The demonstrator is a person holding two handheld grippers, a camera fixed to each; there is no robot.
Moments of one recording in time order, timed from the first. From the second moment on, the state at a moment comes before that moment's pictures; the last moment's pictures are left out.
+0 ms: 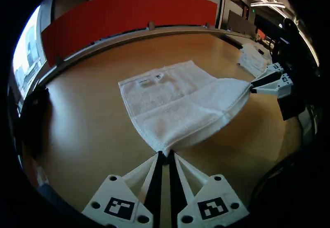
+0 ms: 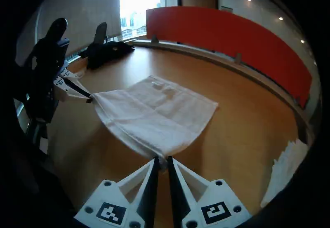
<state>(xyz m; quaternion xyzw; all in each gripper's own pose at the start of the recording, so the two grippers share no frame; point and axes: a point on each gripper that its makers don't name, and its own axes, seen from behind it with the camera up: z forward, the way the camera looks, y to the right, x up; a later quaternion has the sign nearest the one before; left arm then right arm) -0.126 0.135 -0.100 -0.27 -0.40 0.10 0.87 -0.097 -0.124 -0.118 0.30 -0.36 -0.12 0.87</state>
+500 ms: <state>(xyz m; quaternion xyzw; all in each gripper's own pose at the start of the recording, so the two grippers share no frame) -0.067 0.137 -0.103 -0.26 -0.39 0.08 0.88 -0.039 -0.126 -0.108 0.30 -0.32 -0.12 0.89</state>
